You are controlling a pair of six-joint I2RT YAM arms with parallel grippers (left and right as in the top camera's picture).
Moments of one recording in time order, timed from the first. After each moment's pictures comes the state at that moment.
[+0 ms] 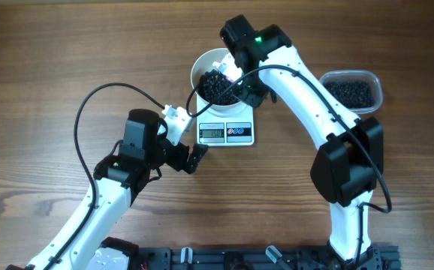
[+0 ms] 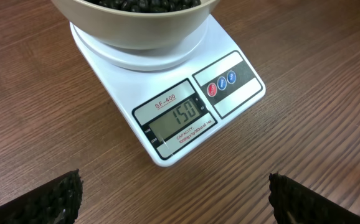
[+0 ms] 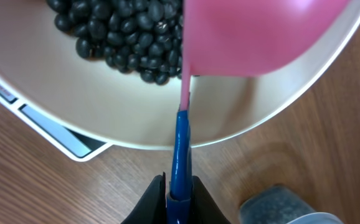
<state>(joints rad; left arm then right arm) -0.30 1.19 0.60 -0.25 0.36 0.13 0.52 2.13 1.96 -1.30 0.18 -0.48</state>
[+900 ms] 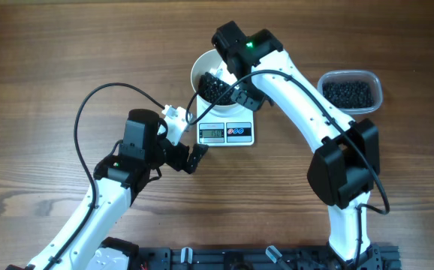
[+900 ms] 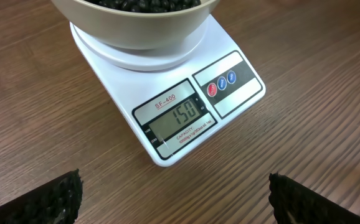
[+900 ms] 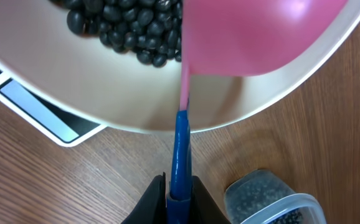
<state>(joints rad) -0.30 1.19 0.60 -0.25 0.36 0.13 0.56 2.13 1.96 -1.33 0.27 -0.49</state>
